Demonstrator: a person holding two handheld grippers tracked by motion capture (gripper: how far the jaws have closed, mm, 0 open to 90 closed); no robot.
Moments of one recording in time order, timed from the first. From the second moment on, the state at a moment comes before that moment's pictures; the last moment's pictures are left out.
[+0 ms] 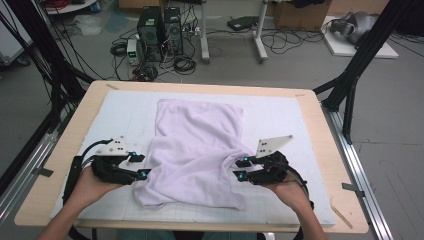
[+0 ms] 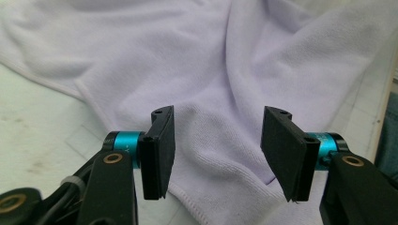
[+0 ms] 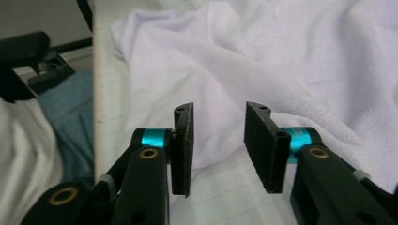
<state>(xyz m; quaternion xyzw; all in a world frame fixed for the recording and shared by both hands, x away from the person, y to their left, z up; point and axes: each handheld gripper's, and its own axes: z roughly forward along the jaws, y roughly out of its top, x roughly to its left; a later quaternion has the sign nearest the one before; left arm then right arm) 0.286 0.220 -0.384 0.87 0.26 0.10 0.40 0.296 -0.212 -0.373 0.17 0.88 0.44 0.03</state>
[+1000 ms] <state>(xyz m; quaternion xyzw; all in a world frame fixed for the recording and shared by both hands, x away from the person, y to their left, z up) 0.208 0.220 -0.376 0.89 0.20 0.08 0.39 0.229 -0.212 -0.382 0.11 0.89 0.44 -0.01</state>
